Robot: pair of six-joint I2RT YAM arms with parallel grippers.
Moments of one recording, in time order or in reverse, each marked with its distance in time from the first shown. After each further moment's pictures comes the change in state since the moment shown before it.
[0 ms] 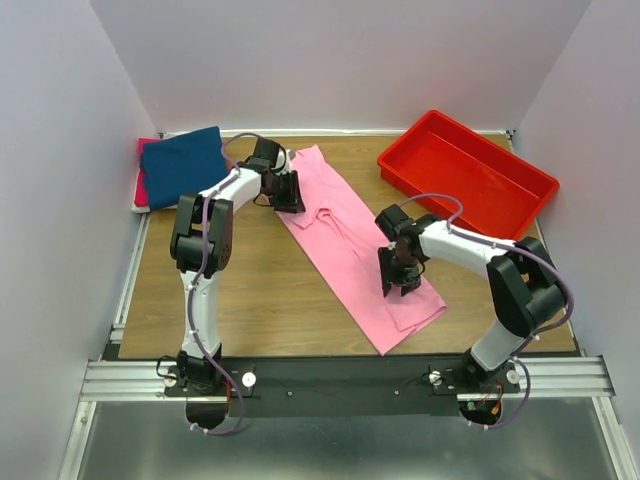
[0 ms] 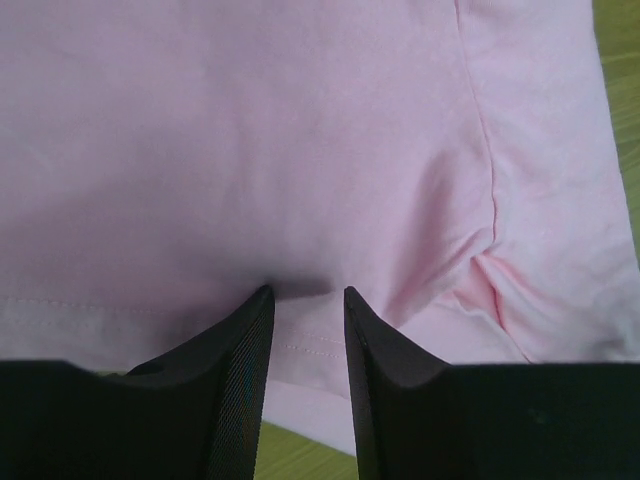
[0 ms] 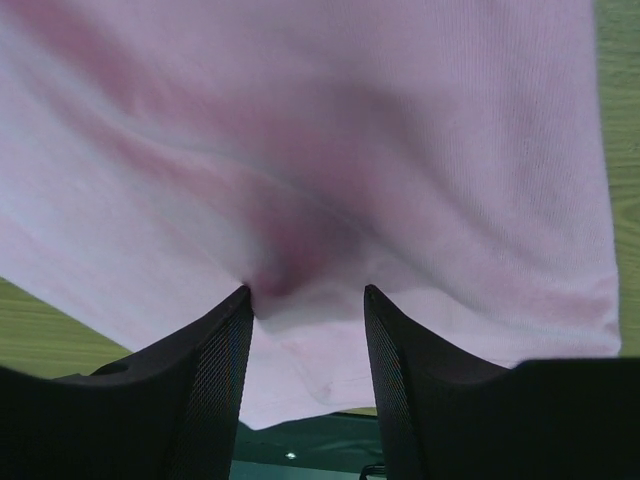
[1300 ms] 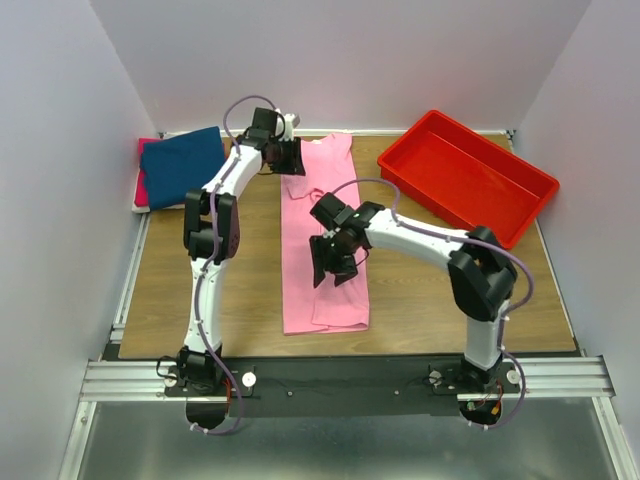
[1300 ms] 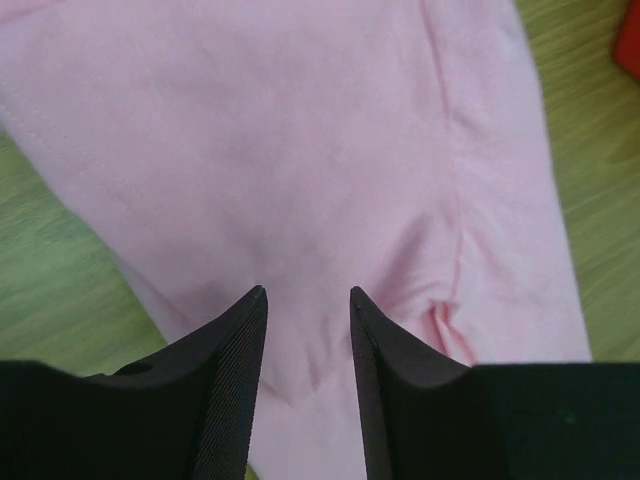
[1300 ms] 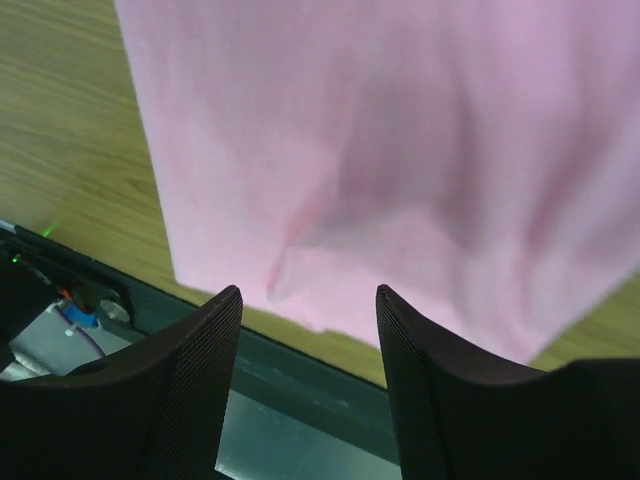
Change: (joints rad) left arm 0.043 0.268 0.521 -0.083 -0.007 0.195; right arm 0.277 0.286 0.451 0.016 -0.194 0.165
